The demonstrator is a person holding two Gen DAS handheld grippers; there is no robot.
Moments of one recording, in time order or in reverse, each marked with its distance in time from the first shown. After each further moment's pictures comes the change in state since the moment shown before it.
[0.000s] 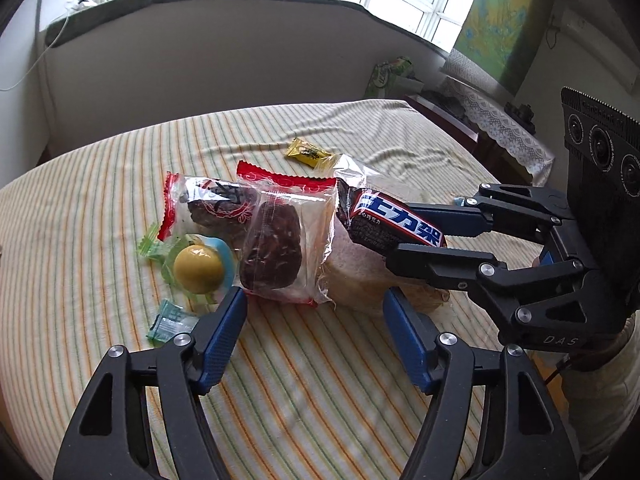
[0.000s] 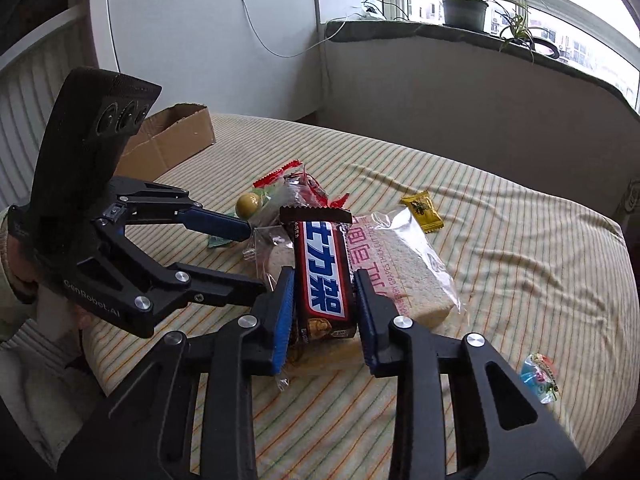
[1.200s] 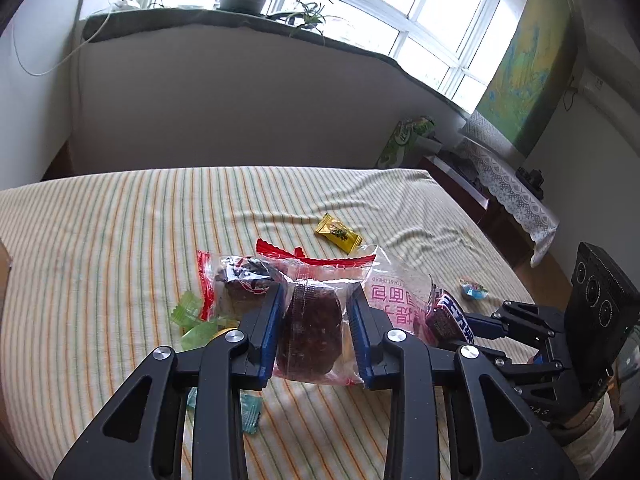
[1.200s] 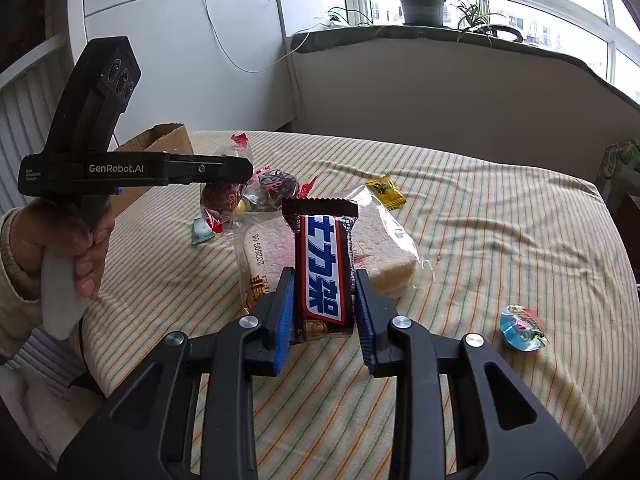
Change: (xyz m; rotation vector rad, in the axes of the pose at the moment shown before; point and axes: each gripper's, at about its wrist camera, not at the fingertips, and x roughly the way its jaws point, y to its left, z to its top) left arm -0.018 0.027 0.029 -0.140 -0.167 0.012; right arm -0.019 -0.009 -0.021 0.107 -0.060 -0.053
